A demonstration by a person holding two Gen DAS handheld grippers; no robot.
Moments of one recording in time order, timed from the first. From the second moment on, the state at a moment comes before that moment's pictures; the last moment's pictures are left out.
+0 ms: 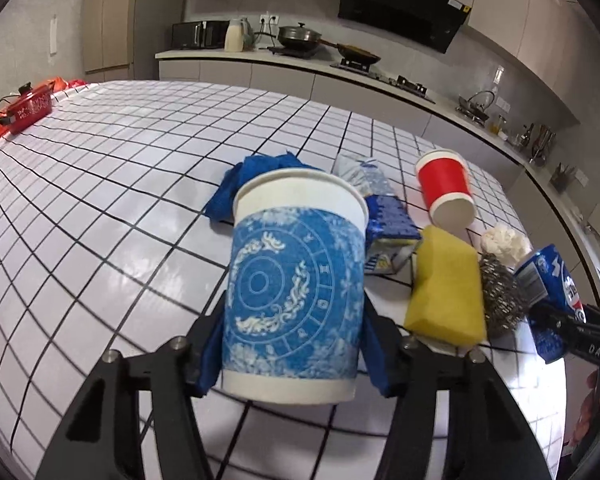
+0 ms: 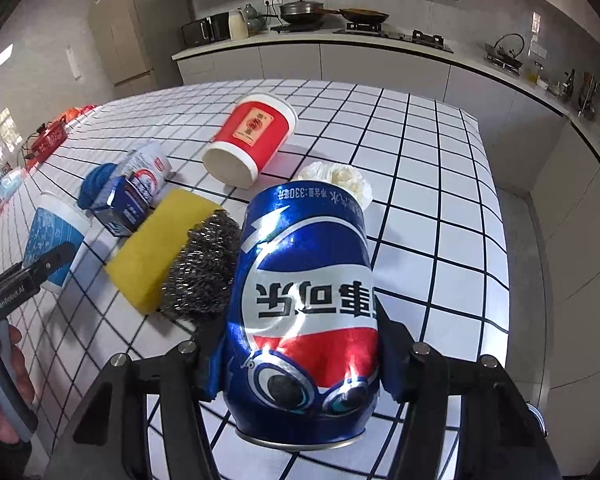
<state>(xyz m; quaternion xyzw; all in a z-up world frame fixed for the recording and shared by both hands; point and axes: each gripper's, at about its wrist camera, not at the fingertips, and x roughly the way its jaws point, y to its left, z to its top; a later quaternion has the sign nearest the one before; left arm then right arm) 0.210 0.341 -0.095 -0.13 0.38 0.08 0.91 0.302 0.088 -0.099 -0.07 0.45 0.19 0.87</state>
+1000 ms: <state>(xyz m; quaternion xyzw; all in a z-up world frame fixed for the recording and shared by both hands) 0.158 0.191 -0.042 -0.09 0.35 -0.02 0.93 0.193 -0.028 -0.027 -0.03 0.39 0.17 0.90</state>
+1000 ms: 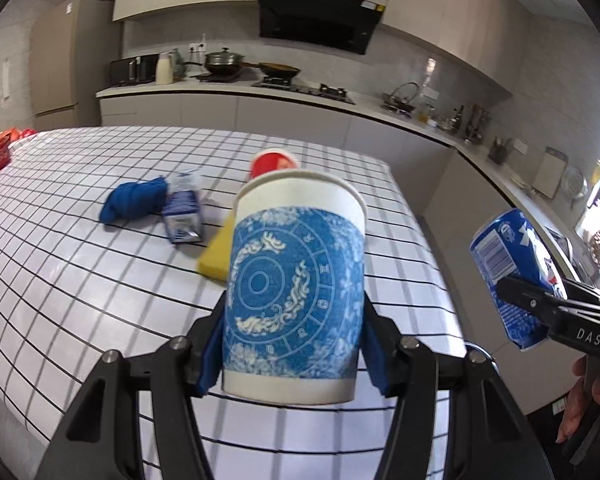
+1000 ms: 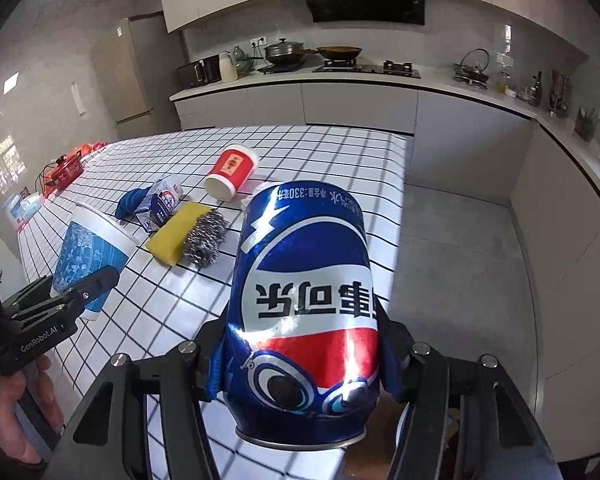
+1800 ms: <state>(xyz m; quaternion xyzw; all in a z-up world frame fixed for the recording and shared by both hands) 0.119 0.018 -0.035 -0.04 0.35 -0.16 0.92 0.099 -0.196 -0.016 0.00 0.39 0.08 0.92</state>
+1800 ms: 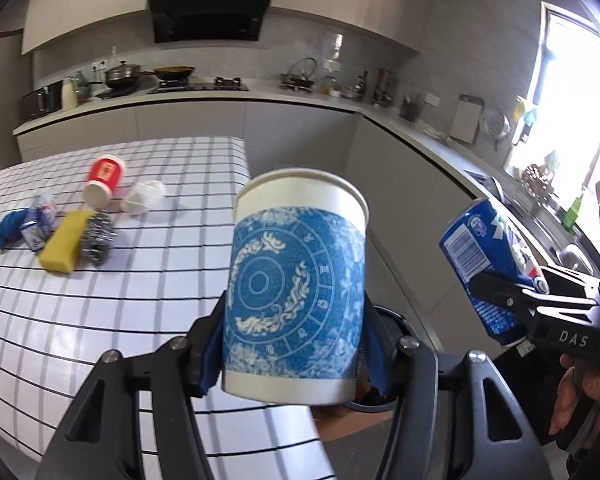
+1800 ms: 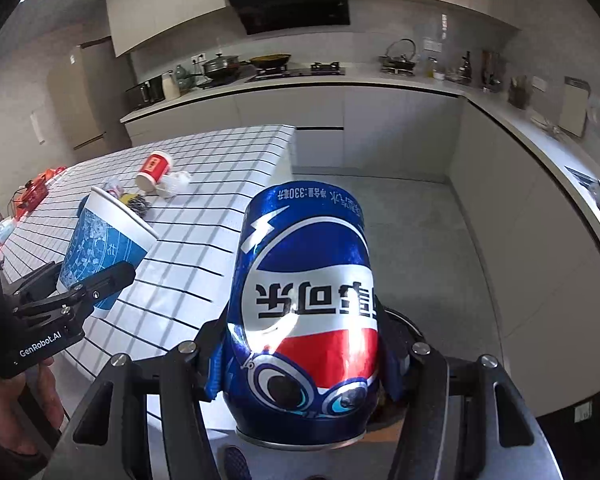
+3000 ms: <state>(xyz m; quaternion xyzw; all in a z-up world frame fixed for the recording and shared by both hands) 0.157 -0.139 -0.154 0.00 0.46 -0.20 0.87 0.159 -0.322 -0.167 -0.07 0.49 0.19 0.85</state>
